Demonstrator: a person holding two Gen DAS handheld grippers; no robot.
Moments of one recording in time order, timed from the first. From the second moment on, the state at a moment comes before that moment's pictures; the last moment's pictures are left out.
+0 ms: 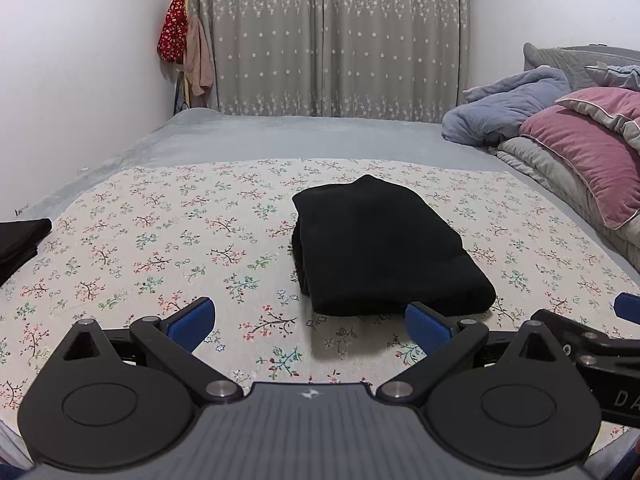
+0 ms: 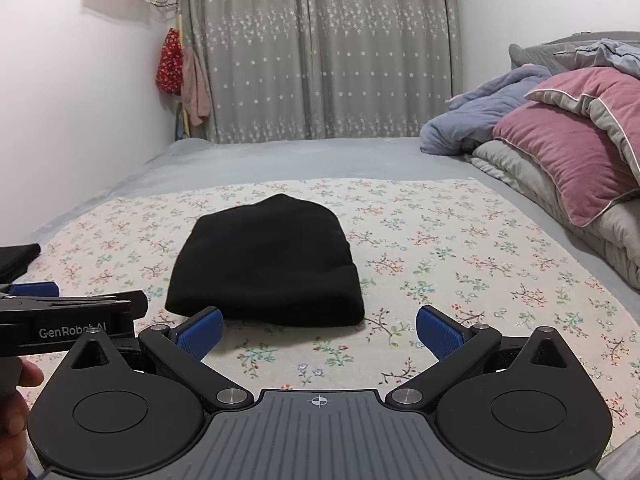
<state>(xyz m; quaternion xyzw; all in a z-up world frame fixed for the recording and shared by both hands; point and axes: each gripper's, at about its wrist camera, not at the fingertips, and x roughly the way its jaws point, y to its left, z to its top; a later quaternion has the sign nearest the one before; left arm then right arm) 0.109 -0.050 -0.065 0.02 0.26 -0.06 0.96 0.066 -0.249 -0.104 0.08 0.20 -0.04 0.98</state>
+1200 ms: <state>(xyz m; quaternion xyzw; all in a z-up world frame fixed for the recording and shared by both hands) 0.106 -0.056 -0.073 0.05 0.27 -0.06 0.96 0.070 -0.245 -0.117 0.07 0.21 -0.04 0.97</state>
